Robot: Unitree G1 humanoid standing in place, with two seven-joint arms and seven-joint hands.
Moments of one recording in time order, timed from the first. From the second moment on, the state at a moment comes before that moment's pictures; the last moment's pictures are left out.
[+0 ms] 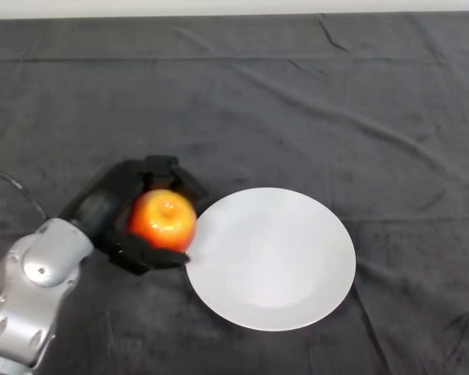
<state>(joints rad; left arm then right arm) -0.35 0.37 -0.22 0.08 0.18 0.05 -0.20 -0.33 -0.38 -0.33 1.10 0.39 -0.58 -0.39</state>
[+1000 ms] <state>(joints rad) -0.51 0.25 -0.48 0.53 0.09 -0.23 -0.10 -0.33 -0.38 -0.34 1.09 0.39 -0.58 -0.39</state>
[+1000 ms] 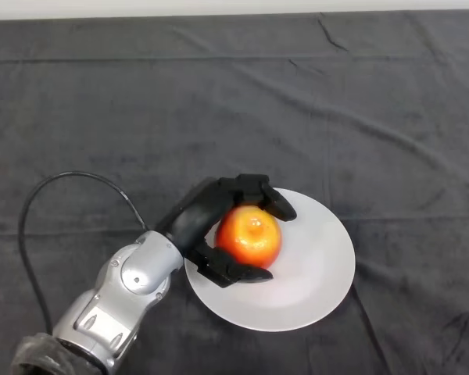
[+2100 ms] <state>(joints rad) -0.56 0.37 -0.35 0.55 -0.04 -0.21 -0.15 -0.33 -0.38 -0.34 1.09 0.39 -0.58 -0.39</state>
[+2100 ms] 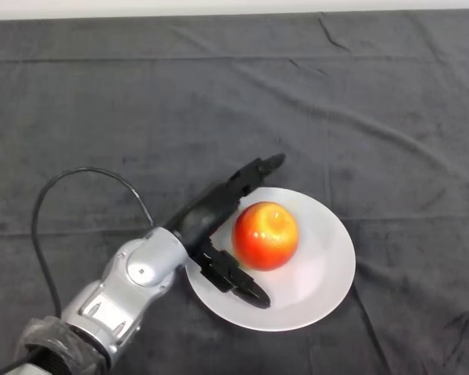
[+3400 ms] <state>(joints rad) -0.72 0.57 0.17 0.56 0.00 -0.29 0.17 -0.33 -0.38 -0.34 1.10 0.39 -0.58 -0.38</state>
